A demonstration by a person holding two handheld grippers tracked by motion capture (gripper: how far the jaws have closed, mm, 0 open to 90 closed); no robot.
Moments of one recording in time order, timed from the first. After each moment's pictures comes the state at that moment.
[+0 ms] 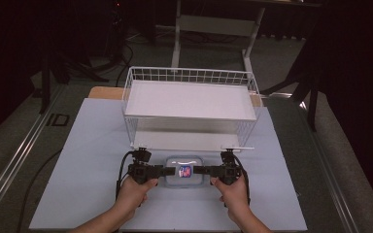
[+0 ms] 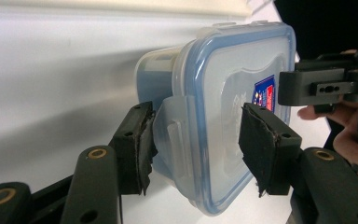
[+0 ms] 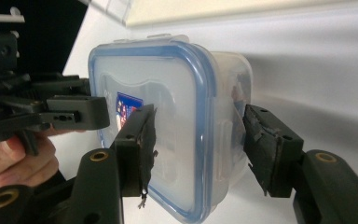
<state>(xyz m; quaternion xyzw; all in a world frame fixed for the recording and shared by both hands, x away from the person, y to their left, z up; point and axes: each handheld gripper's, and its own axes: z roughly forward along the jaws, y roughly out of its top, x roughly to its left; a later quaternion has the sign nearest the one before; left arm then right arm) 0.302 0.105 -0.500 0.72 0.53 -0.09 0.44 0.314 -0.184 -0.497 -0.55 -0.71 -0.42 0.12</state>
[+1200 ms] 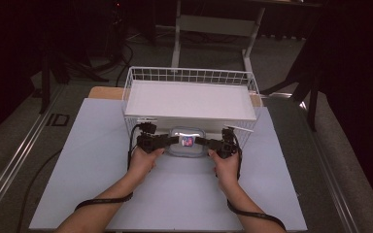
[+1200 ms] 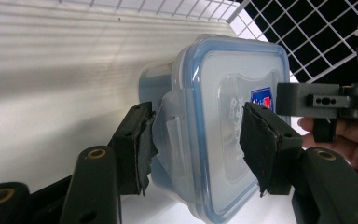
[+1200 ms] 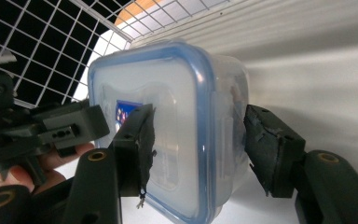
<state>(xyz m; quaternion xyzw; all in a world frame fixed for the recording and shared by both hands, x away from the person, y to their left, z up) 0.395 0.103 -0.510 0.72 0.49 0.00 0.49 0.396 -0.184 -0.511 -0.58 -0.64 -0.49 0.07</state>
